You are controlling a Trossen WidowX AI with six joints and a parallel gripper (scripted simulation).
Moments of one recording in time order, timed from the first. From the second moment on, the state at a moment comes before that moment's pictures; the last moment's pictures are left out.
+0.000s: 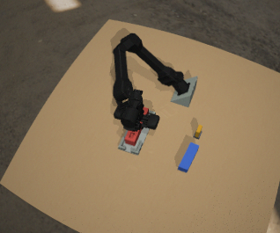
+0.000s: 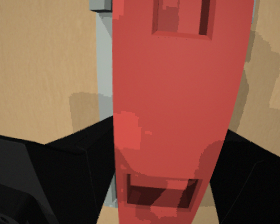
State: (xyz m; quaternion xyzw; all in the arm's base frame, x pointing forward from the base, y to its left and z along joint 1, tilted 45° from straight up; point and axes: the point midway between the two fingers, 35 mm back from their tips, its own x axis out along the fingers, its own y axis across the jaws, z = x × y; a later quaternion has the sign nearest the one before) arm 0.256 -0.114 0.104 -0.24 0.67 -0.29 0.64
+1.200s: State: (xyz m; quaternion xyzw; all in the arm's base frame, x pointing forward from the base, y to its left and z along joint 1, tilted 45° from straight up) arm 0.267 -0.047 0.172 -0.27 0.67 -0.26 0.64
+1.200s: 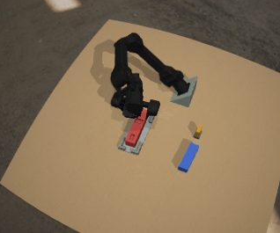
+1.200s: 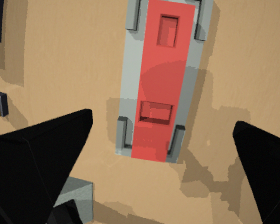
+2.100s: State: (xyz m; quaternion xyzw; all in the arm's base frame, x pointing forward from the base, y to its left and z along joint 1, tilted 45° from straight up) arm 0.342 0.059 0.075 -0.20 0.65 -0.32 0.66
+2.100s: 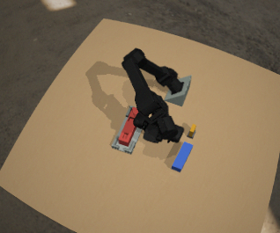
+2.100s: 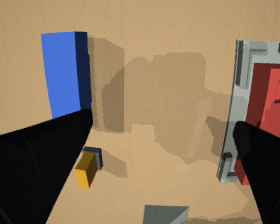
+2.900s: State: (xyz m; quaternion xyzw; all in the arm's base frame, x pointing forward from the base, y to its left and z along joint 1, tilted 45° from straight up) arm 0.347 0.101 -0.051 -0.20 0.65 -0.33 0.65
